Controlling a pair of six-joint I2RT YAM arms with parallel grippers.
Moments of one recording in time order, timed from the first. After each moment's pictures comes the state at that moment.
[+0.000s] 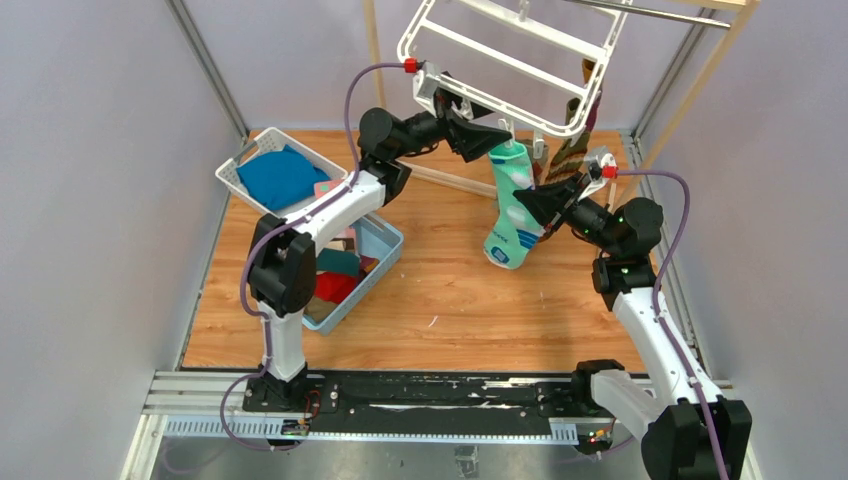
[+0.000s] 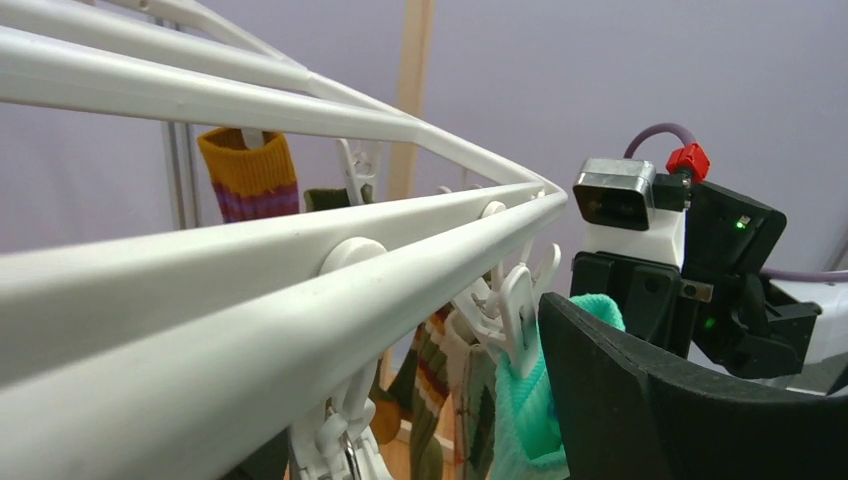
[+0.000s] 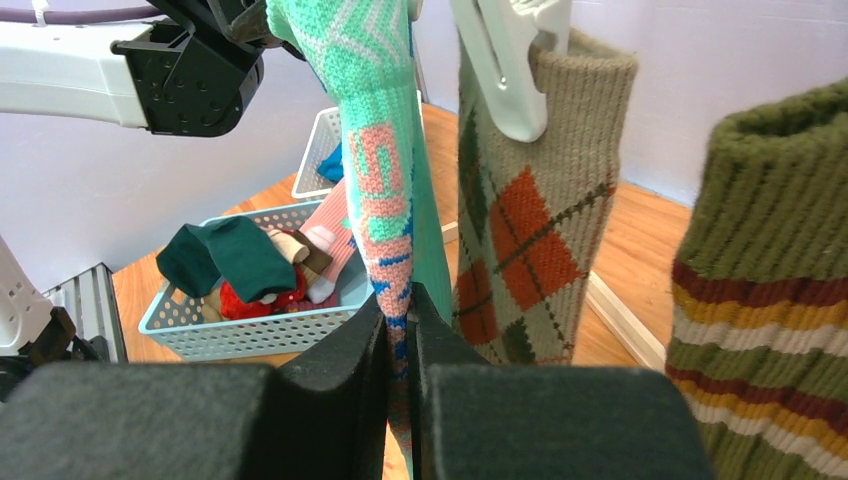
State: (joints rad) left arm -0.58 1.93 1.66 0.94 0.78 -0.59; right arm 0.09 0.95 0.70 0.47 -0.80 0.33
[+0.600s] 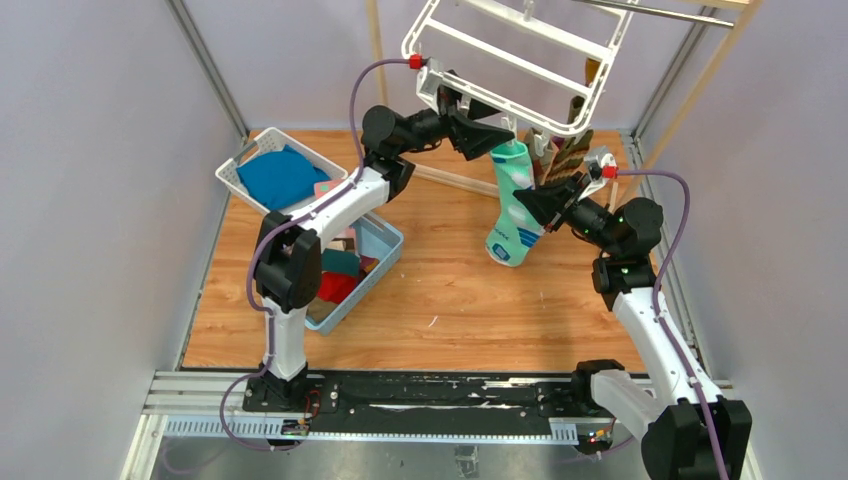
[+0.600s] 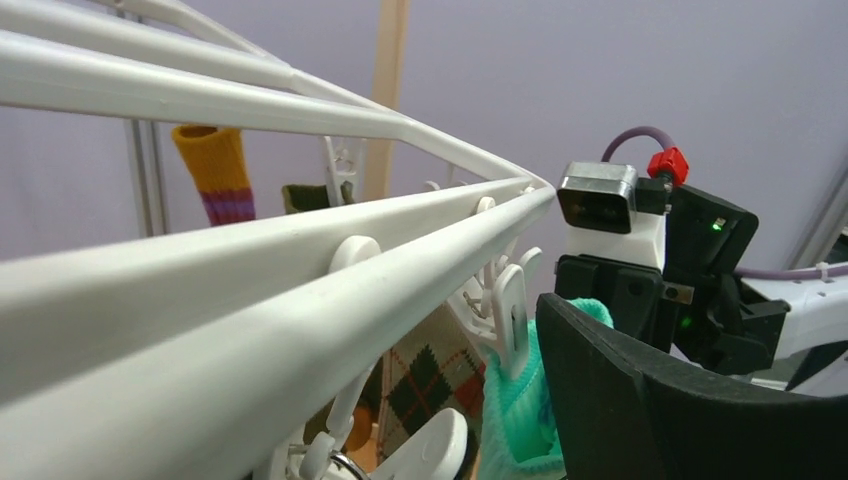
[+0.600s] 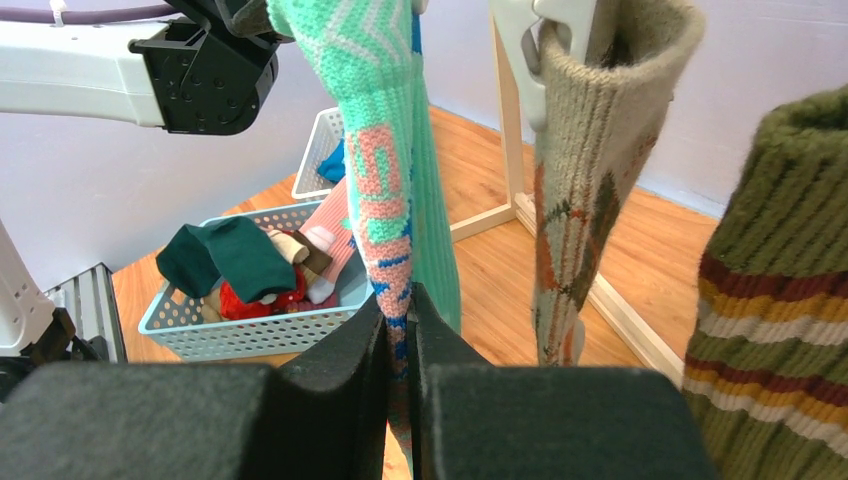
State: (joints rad) left arm -0.58 1.98 1.71 0.95 0.81 -0.65; right arm 0.09 0.95 0.70 0.47 -0.80 0.33
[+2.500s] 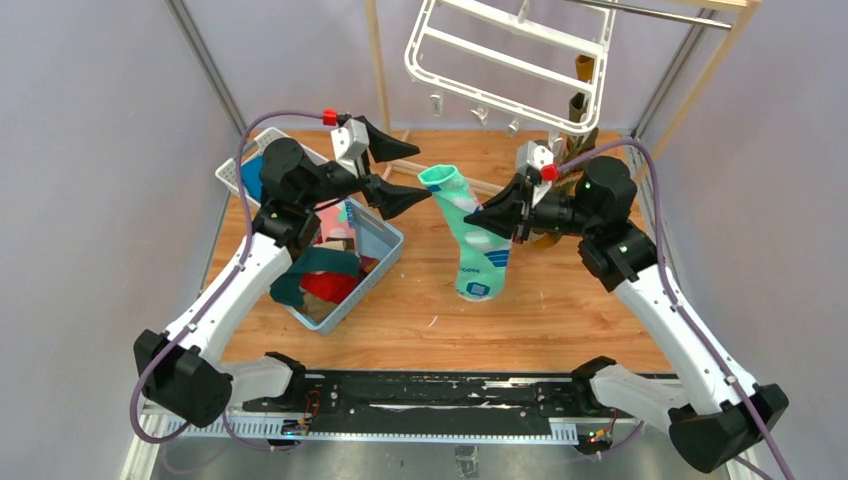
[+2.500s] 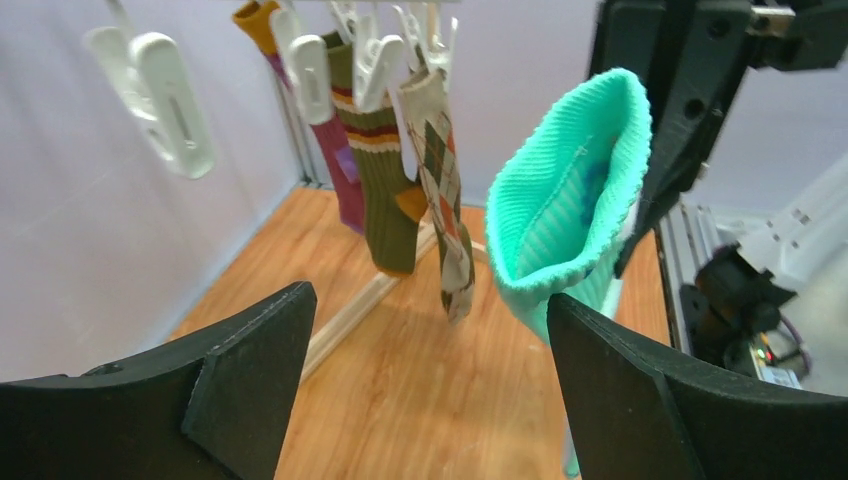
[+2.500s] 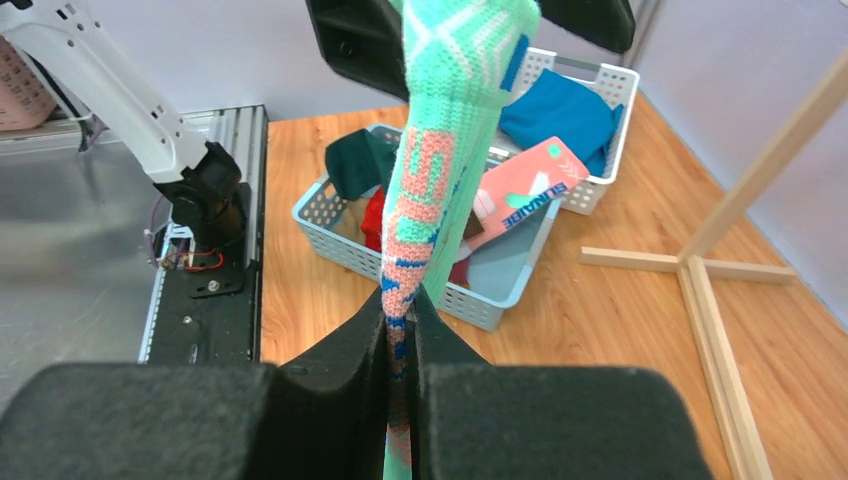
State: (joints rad) left arm -0.42 1.22 1.14 0.34 0.87 -0.12; right arm 0.44 1.01 1.10 -0.13 -0.93 -0.08
